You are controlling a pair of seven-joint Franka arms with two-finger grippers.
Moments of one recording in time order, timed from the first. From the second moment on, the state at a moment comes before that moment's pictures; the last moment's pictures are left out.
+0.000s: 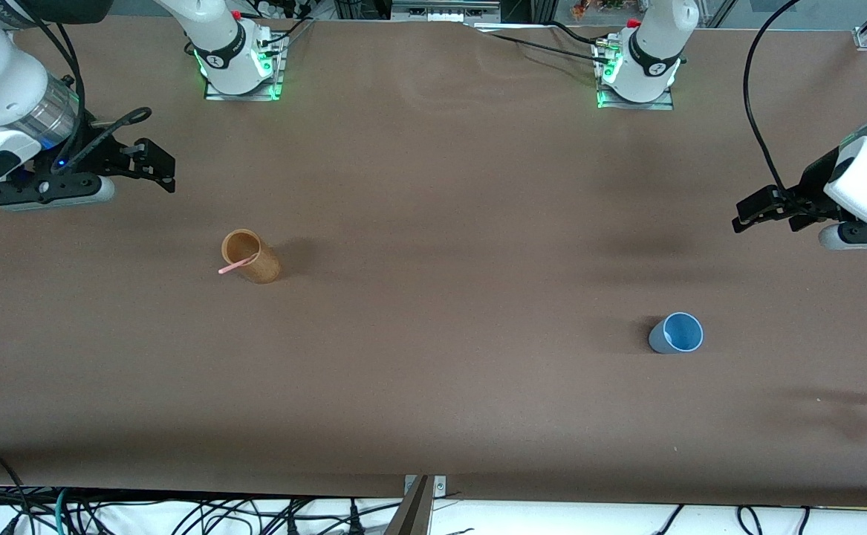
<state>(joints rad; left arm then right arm) 0.01 0.05 0.00 -1.70 -0.09 1.76 -0.05 0.14 0.02 0.05 -1.65 0.01 1.67 0.06</state>
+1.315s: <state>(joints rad) 0.01 0.06 0.00 -1.70 -0.08 1.68 -0.03 0.14 0.09 0.05 -1.66 0.01 1.75 0.06</state>
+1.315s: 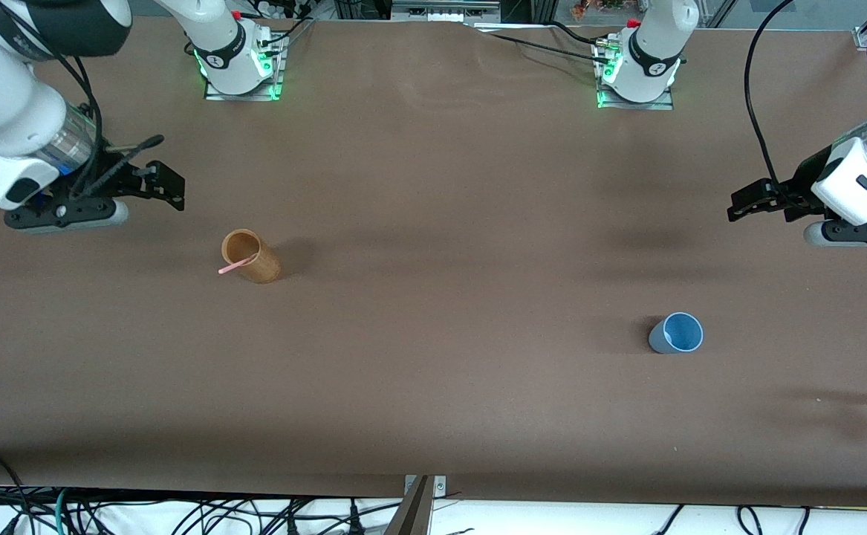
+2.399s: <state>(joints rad) -0.02 0.38 -0.02 -1.61 -0.07 1.80 -0.03 0.14 0.16 0.05 -1.81 0.01 2.00 0.06</state>
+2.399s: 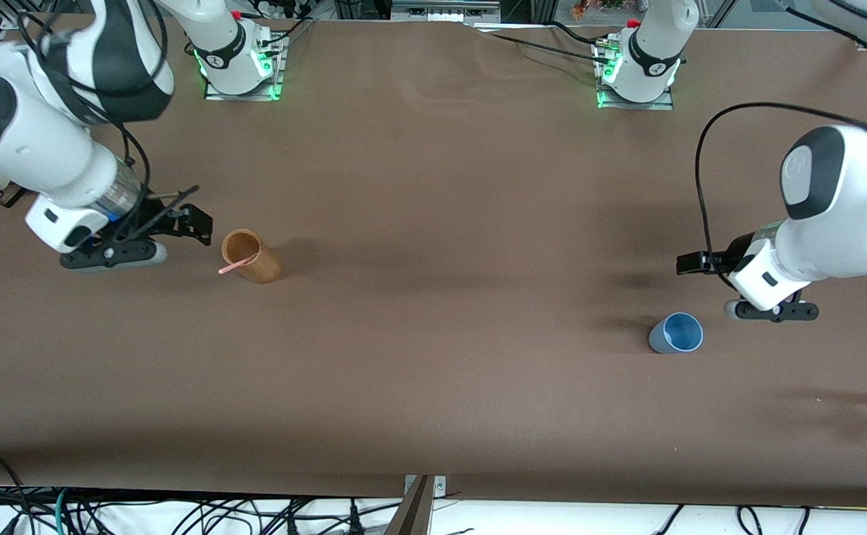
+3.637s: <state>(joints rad) -0.05 0.66 -0.02 -1.56 -0.02 2.16 -0.03 0.14 0.26 0.06 -2.04 0.01 2.37 0.08</state>
